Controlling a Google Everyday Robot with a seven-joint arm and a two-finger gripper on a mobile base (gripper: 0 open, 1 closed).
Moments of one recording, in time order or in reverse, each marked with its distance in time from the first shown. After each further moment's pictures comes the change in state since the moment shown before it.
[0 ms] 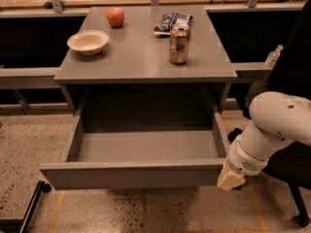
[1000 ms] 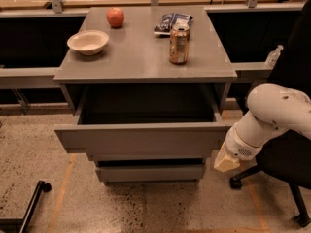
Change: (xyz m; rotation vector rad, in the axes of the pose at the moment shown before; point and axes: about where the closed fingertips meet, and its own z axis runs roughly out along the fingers) arm -0.017 -0.054 -0.001 0.077 -0.060 -0.026
